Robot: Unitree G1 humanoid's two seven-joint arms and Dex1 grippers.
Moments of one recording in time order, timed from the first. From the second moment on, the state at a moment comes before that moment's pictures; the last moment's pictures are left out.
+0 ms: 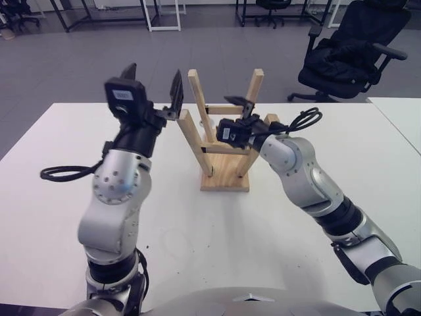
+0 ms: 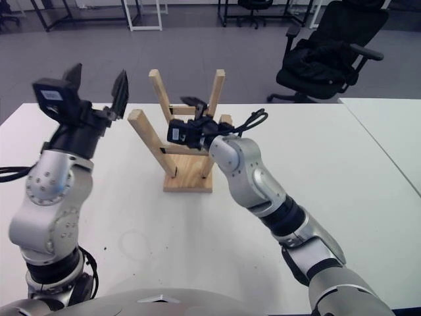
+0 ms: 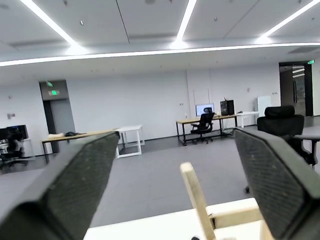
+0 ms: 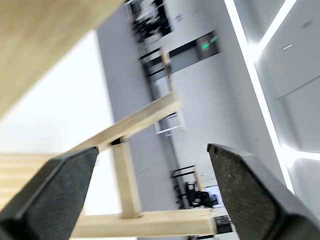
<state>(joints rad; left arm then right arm) -0.37 0.22 0.09 -0.85 -0.24 0.71 0.03 -0.66 -0.43 0.51 -0.30 -0.55 0.38 0.45</state>
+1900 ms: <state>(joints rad) -0.64 0.36 0.28 -0.28 -0.63 0.58 -0.28 -0.69 -0.35 -0.25 -0.04 0.57 0.67 0.37</state>
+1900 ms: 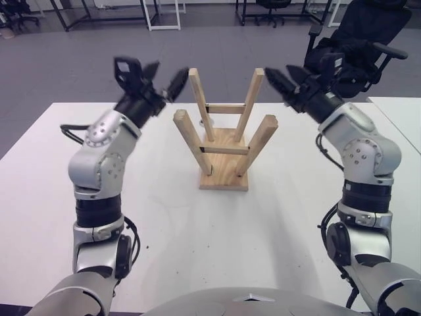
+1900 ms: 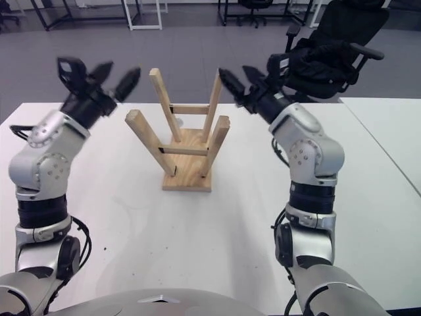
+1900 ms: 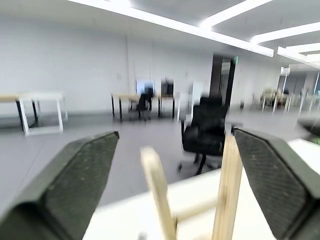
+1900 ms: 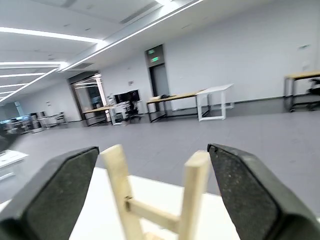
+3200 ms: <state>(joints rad) 0.07 0.37 0.00 -0.07 -0.15 0.33 -0.38 -0.40 -0.46 0.13 0.73 0.11 -0.22 0.91</state>
